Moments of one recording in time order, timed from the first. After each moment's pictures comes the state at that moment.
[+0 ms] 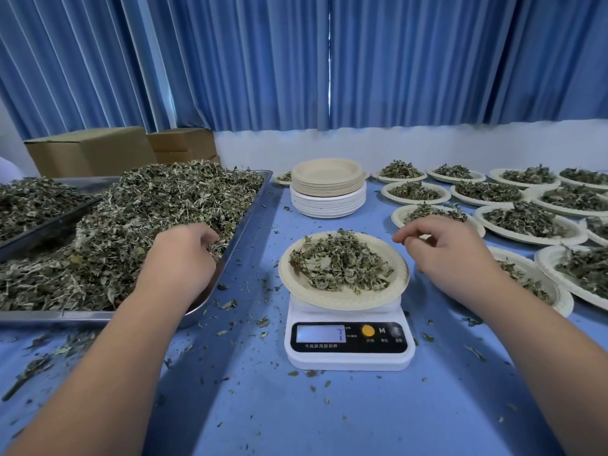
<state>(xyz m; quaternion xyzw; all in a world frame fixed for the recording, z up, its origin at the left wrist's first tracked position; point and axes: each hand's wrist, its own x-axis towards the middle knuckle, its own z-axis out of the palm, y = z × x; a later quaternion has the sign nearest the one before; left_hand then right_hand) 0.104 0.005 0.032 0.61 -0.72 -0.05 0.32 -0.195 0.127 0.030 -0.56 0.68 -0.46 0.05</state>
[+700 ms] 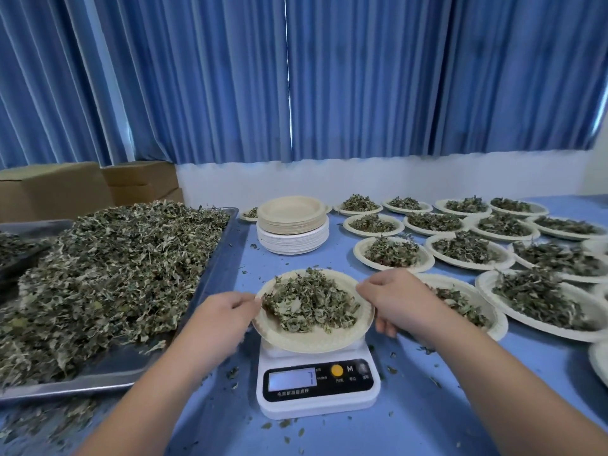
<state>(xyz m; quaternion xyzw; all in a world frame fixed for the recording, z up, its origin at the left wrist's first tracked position) 0.050 0.040 0.022 0.48 -0.70 -0.41 0.33 -0.184 0.131 0.036 -0.46 0.75 -0.39 0.26</state>
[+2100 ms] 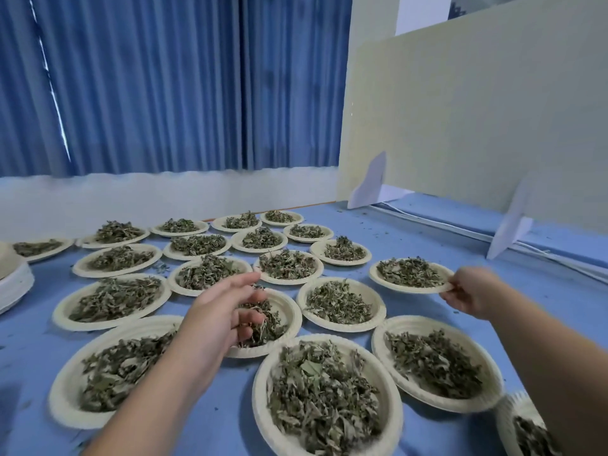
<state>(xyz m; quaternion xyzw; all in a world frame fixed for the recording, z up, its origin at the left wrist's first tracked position) -0.288 0.192 0.043 0.17 -0.61 -0.73 0.25 -0.560 0.466 0.050 0.08 0.78 -0.62 0.09</state>
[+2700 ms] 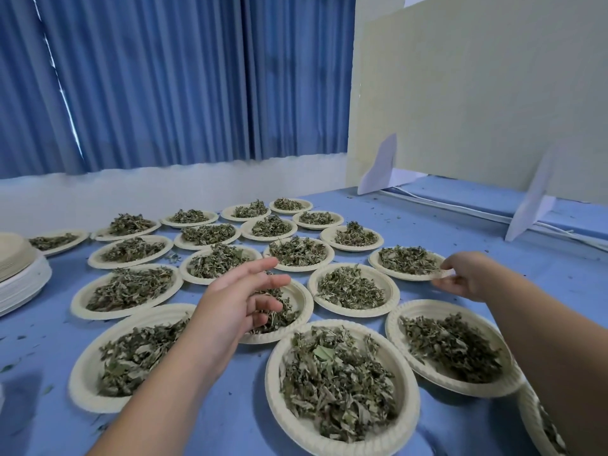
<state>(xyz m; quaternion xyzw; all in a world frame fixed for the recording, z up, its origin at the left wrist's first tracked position) -0.287 0.193 0.042 0.14 -0.64 -0.72 0.23 -0.572 0.440 0.038 0.08 0.80 -0.58 0.13</state>
